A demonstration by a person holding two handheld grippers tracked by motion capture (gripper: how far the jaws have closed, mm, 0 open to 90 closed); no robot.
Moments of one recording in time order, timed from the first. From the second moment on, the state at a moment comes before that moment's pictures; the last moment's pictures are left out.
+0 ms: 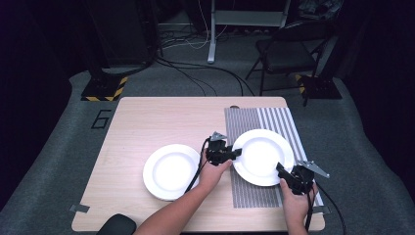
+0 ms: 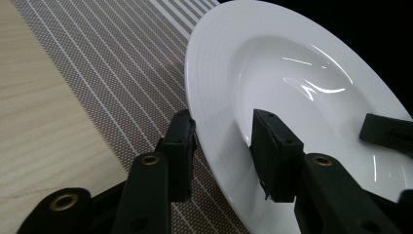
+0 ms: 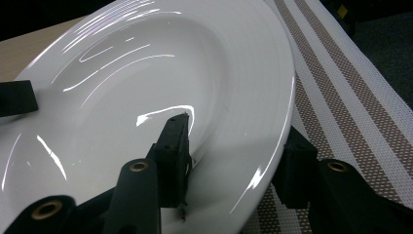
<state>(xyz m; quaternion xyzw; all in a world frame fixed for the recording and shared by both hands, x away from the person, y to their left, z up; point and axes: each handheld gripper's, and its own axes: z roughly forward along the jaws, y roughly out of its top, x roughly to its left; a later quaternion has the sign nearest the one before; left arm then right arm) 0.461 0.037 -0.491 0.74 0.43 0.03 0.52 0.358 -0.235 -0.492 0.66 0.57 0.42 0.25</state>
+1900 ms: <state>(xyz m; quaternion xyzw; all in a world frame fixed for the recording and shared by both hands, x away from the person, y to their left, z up) 0.492 0.014 -0.514 0.75 0.45 0.05 0.49 0.390 -0.249 -0.510 0.68 0.57 0.38 0.26</state>
